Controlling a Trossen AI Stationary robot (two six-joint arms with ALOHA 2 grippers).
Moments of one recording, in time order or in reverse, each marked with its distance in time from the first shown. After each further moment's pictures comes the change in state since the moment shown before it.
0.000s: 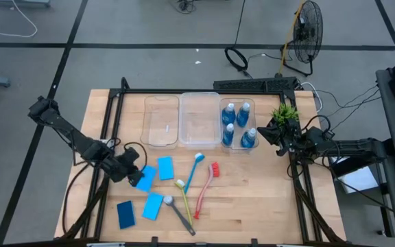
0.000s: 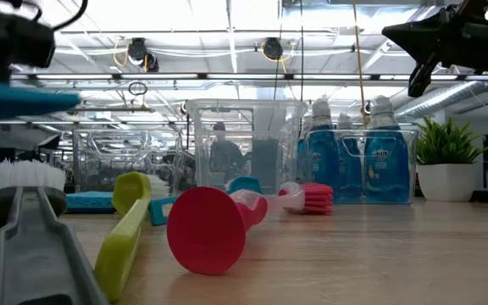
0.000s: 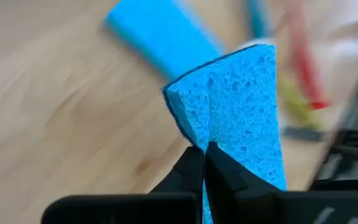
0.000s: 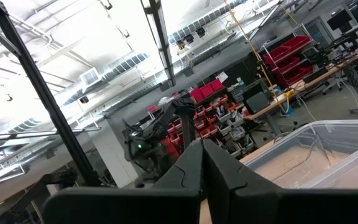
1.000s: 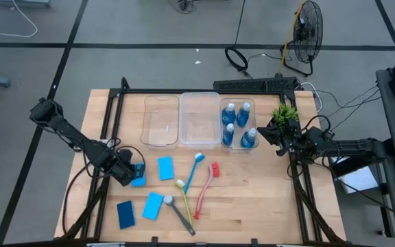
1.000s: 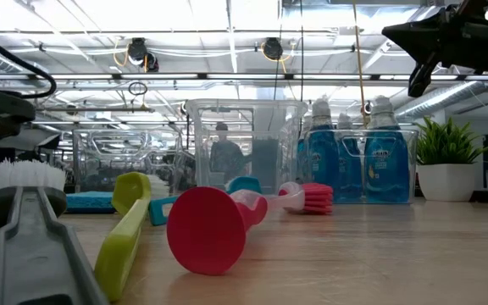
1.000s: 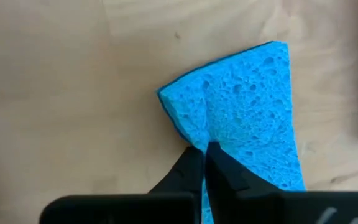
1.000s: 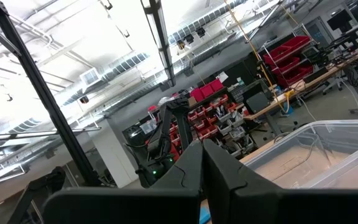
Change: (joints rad) left arm 0.000 0.187 -0.146 -0.103 0.186 -0.627; right arm 0.000 0.000 0.000 0.000 0.000 0.000
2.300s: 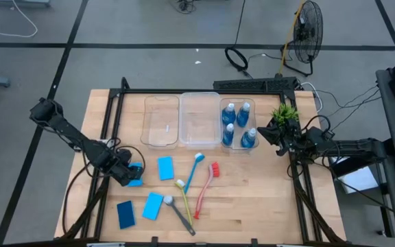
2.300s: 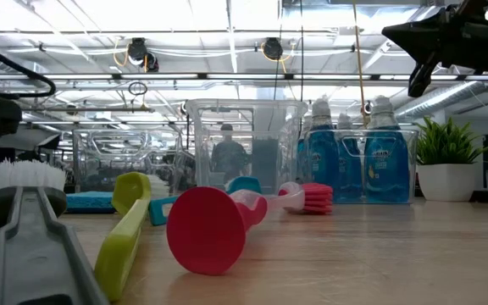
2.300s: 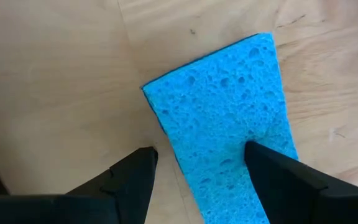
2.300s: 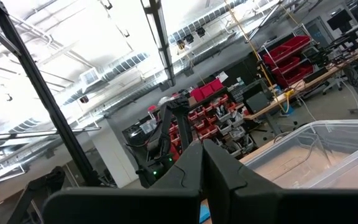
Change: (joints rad) left arm -0.001 -0.001 0.002 -0.017 -0.017 0.121; right arm 0.000 0.000 0.000 0.000 0.000 0.000
